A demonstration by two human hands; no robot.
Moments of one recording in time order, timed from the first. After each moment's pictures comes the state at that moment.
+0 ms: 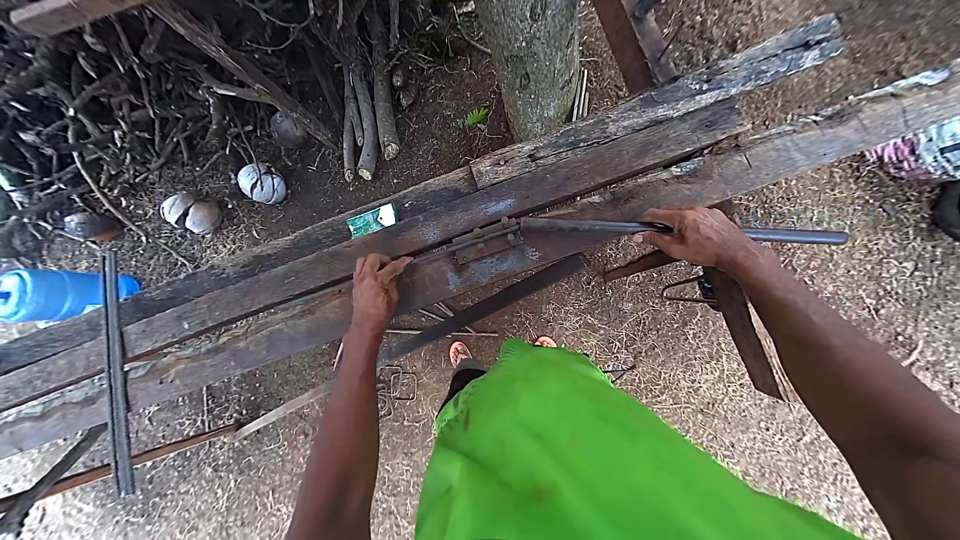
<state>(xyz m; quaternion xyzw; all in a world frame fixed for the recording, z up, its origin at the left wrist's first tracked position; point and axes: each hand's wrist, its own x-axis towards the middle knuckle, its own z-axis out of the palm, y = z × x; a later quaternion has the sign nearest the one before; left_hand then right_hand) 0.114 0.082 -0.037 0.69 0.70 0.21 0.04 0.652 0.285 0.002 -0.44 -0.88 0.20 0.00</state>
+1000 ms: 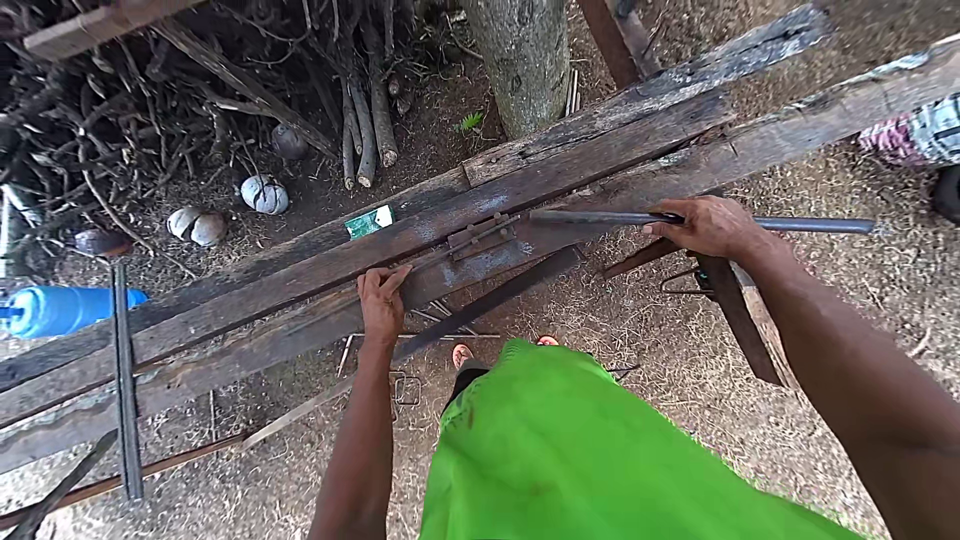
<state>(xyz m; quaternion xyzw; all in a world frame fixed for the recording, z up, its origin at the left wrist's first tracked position) 0.134 0.061 -0.055 0.64 0.71 0.28 0.02 0.678 0.278 0.006 -0.46 -0.87 0.18 0.01</state>
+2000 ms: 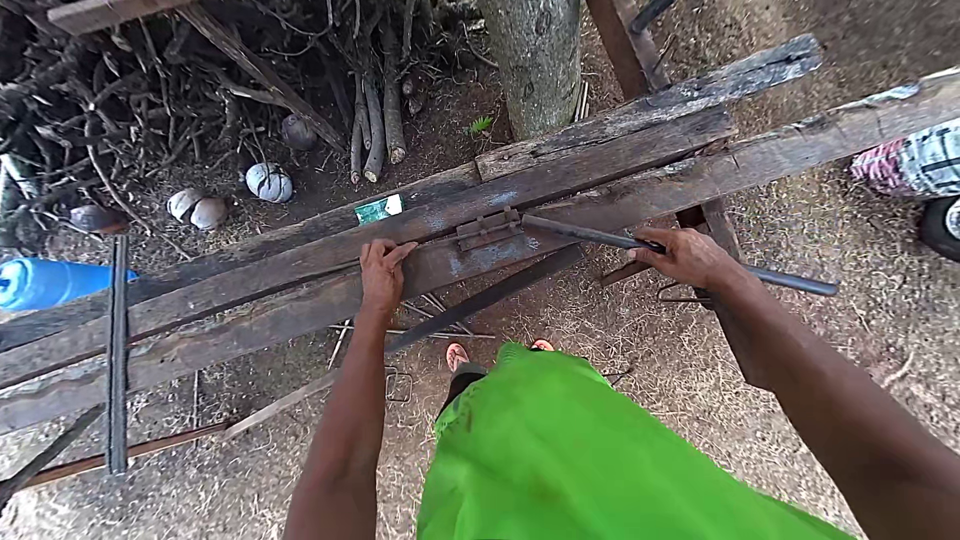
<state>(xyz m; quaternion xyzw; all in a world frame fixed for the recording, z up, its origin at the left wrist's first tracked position) 0.115 0.082 -0.054 0.67 0.69 0.27 0.02 0.648 0.227 0.004 -0.49 -0.84 0.23 0.02</state>
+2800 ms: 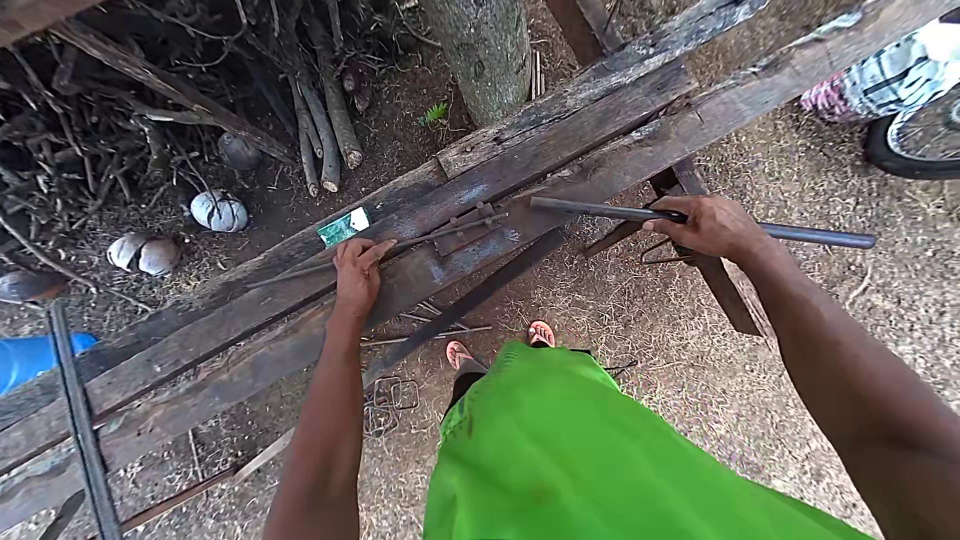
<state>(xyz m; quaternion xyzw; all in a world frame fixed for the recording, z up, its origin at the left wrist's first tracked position) 0.091 0.122 -0.046 0.73 0.63 0.24 0.08 0.698 0.220 0.010 -0.55 -0.81 0.22 0.02</state>
